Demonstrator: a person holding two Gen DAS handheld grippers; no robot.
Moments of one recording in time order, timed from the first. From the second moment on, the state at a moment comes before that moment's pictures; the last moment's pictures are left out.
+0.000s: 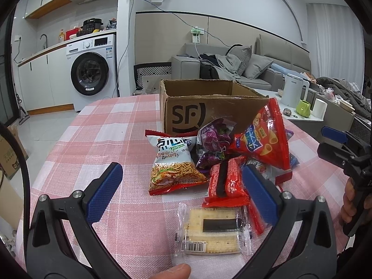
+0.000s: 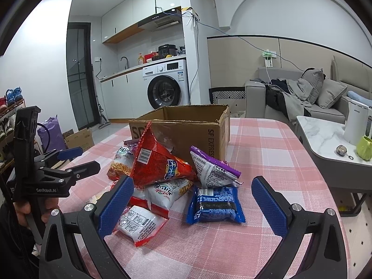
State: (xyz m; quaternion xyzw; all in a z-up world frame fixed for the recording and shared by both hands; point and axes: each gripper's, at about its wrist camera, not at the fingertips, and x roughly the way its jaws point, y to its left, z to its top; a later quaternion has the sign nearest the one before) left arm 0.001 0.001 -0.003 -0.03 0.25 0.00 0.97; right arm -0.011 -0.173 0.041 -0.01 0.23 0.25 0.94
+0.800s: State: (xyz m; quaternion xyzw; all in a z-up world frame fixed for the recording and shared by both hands) left arm 0.016 0.003 -0.011 -0.03 0.29 -0.01 0.96; right arm 0.017 -0.162 0.030 -0.02 0.29 0.24 0.93
